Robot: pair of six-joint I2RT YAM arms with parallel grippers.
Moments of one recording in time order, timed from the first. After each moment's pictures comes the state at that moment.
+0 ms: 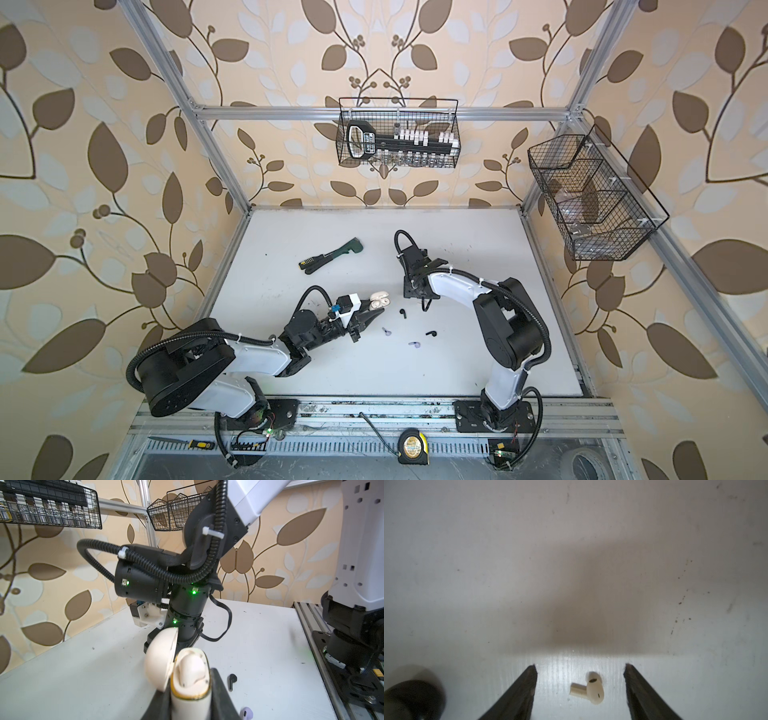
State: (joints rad) left arm -0.81 1.45 0.28 1.27 0.29 0.05; right arm 0.53 1.81 1.15 -0.58 0.27 0.55
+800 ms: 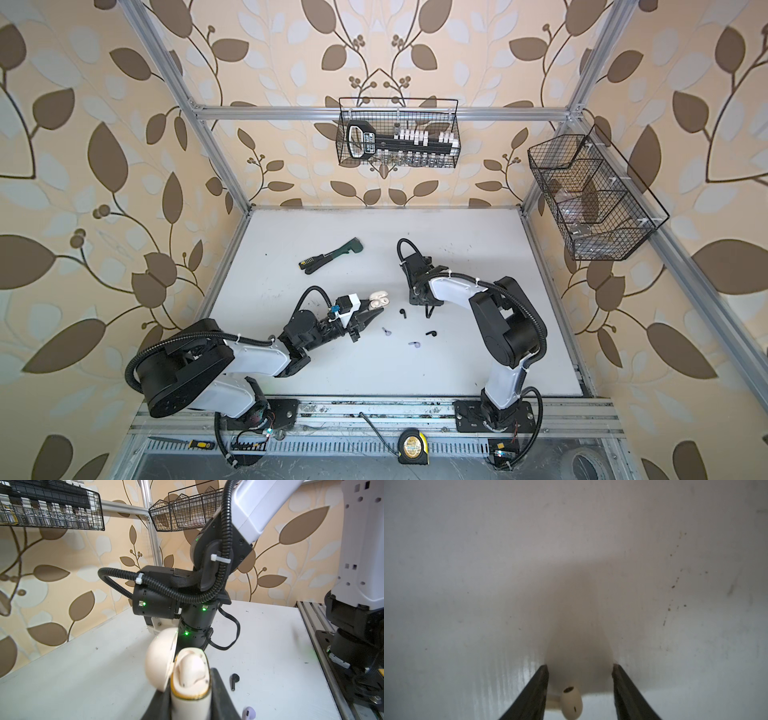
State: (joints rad) left arm -0.81 1.44 0.27 1.27 0.27 0.07; right arm 0.52 1.79 1.04 -0.53 0.31 0.56
